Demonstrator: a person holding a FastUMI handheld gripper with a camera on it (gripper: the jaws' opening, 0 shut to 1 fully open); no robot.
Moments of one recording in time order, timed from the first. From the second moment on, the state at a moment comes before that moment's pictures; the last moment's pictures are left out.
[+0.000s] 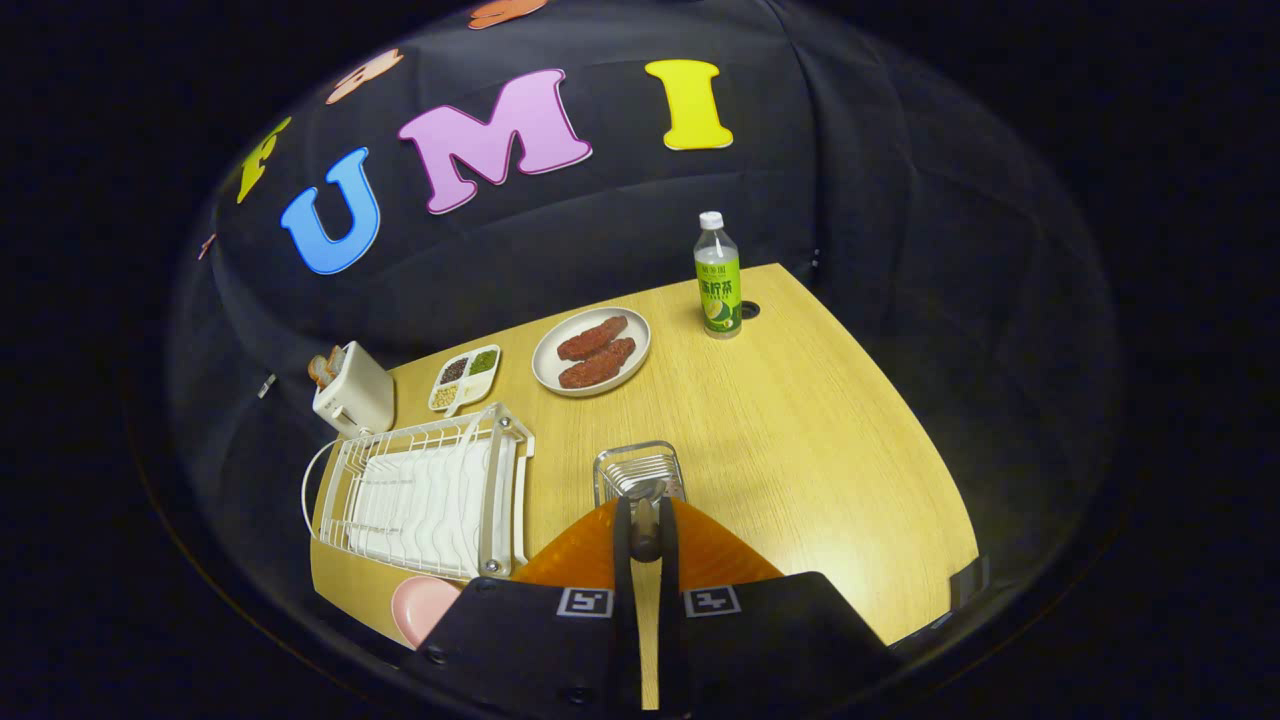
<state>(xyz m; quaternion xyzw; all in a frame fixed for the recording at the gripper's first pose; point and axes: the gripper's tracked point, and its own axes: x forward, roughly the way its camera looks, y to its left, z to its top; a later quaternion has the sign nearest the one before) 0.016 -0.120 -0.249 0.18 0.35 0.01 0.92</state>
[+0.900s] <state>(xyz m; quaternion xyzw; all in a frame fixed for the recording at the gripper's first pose) -0.107 0.123 -0.215 0.18 0.40 0.26 0.86</state>
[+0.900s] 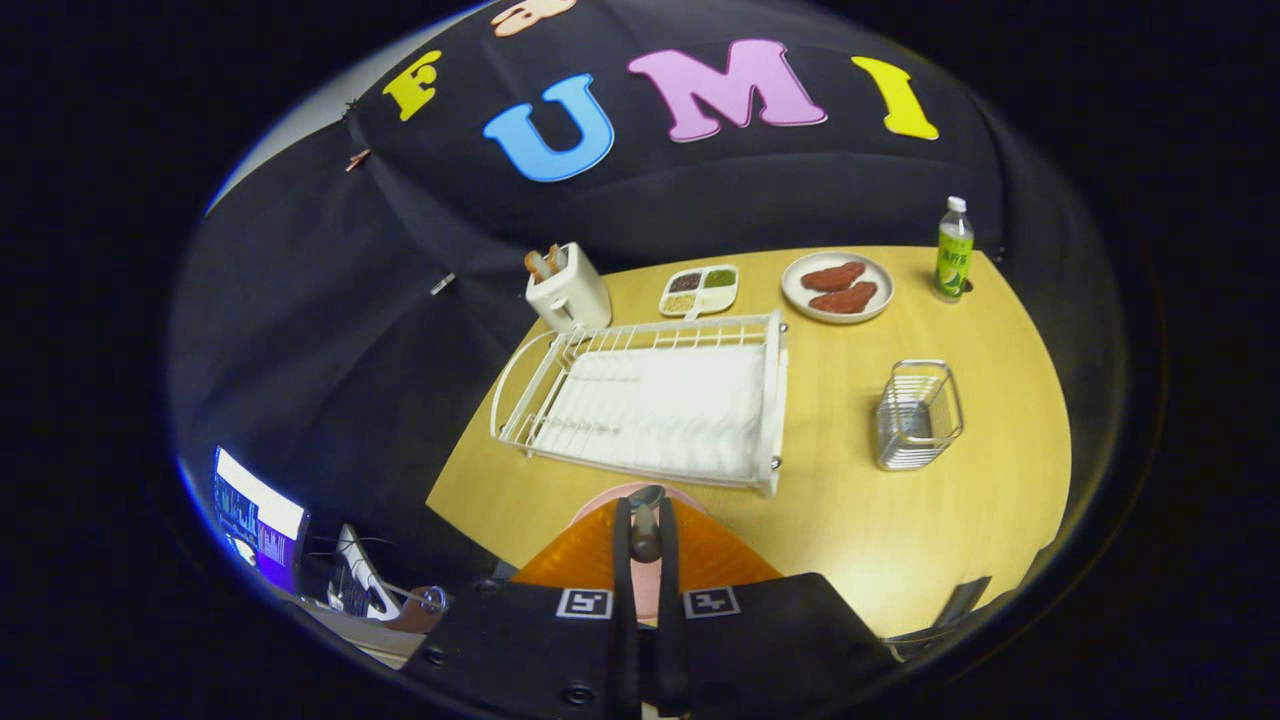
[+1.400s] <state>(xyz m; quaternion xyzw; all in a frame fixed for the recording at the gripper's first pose) -0.109 0.190 -0.292 0.16 0.41 0.31 0.84</state>
